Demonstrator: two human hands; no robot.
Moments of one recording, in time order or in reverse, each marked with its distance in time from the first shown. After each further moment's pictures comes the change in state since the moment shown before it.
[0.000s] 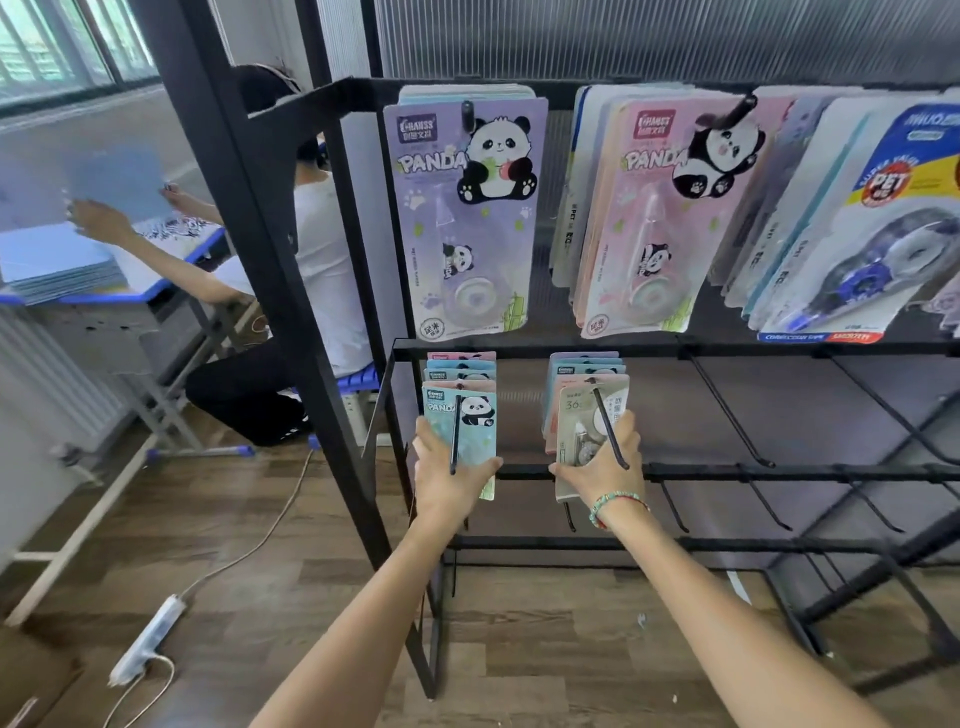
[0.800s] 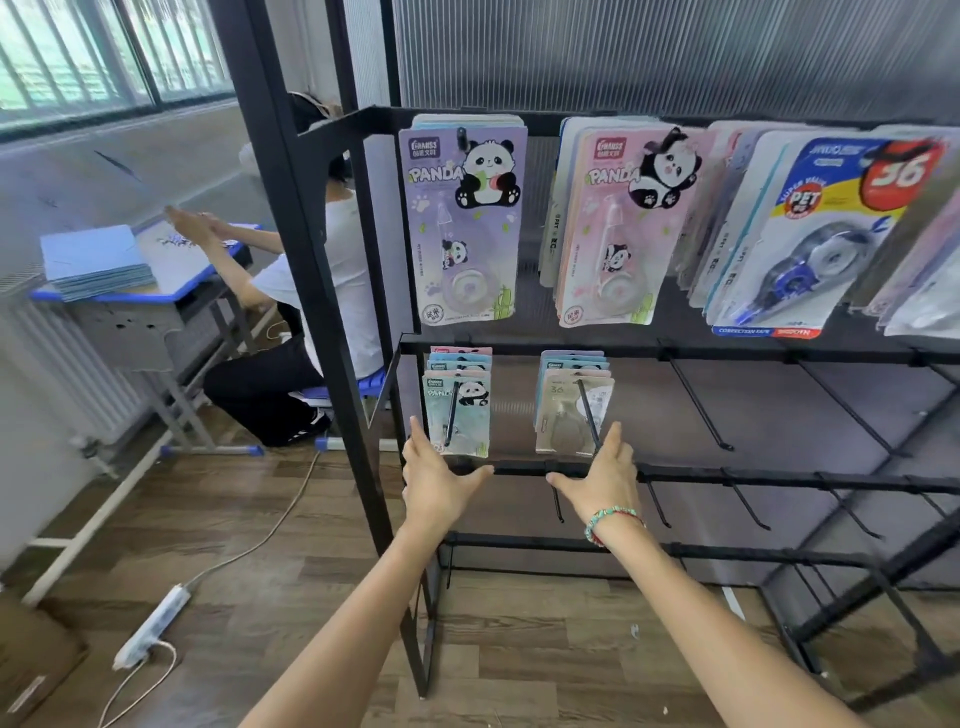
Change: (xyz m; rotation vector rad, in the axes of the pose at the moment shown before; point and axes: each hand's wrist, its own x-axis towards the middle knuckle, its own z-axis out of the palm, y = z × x) left_hand -0.046 0.011 -0.017 0.147 0.014 -0.032; right_hand -0.045 0.004 -0.030 -0.161 -0.129 -0.030
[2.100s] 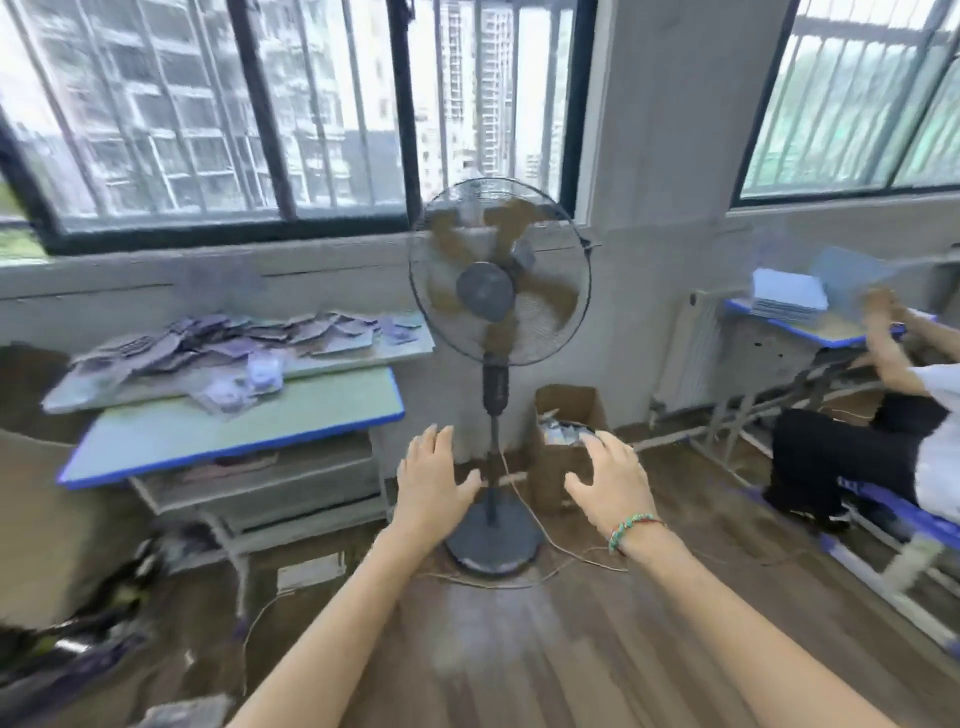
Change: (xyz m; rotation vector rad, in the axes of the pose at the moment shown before) left_hand -0.482 -0.293 -0.465 0.466 0.824 -0.526; right_hand -0.544 -0.294 0.195 -0.098 -0.530 -1.355
